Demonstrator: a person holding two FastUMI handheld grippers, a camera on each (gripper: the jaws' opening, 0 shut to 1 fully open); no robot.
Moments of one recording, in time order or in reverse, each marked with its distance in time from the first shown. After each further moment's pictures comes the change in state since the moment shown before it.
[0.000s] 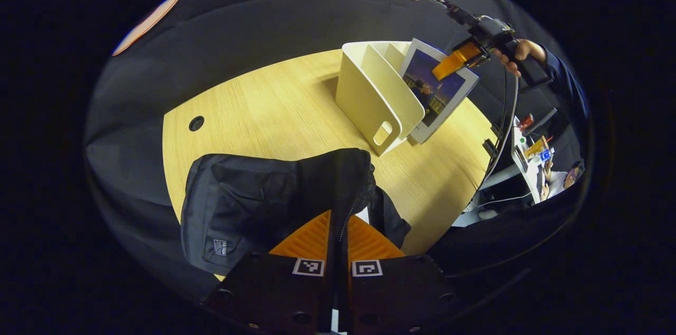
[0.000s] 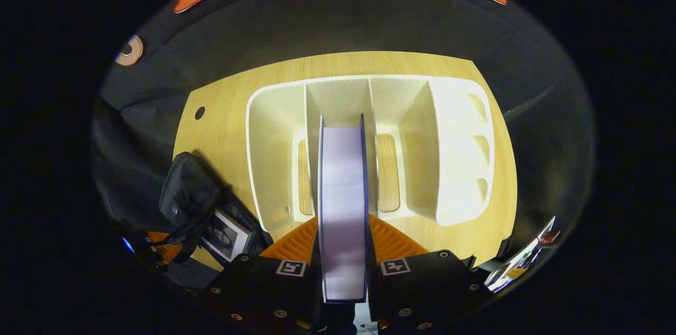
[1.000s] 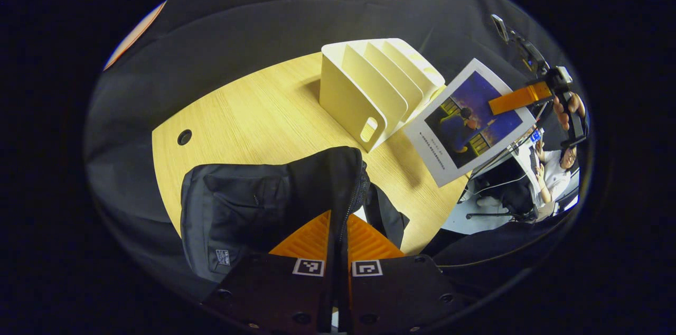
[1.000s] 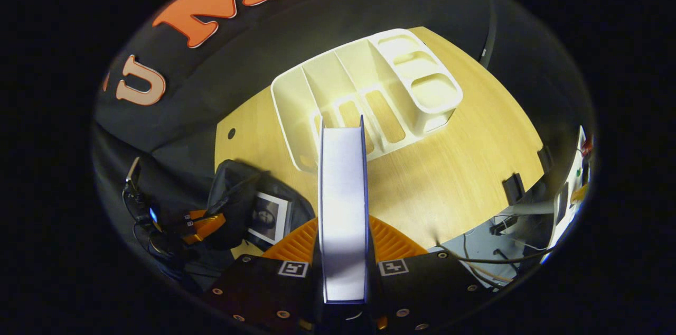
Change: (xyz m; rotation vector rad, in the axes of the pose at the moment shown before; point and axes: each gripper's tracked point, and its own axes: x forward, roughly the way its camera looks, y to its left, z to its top) left arm -0.005 -0.003 -0.002 0.092 -0.020 -0.053; right arm -0.078 0.029 -0.147 0.349 -0.119 0.205
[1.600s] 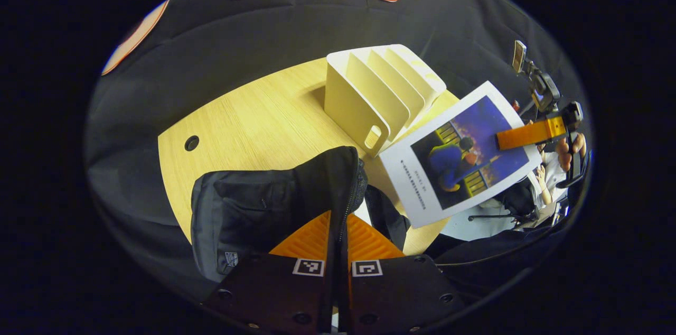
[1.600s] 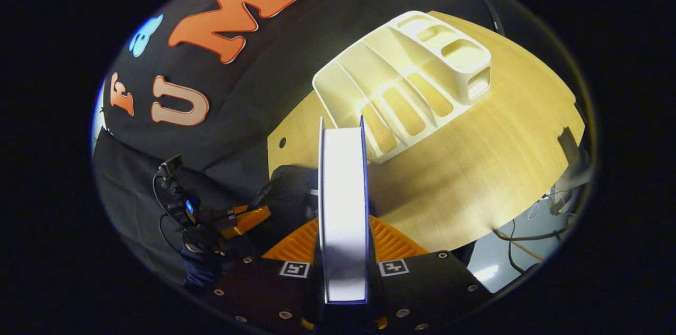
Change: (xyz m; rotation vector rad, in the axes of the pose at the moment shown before) left arm -0.013 0.010 0.014 0.003 -0.020 0.021; right arm 0.016 0.063 -0.051 0.121 -0.039 0.300
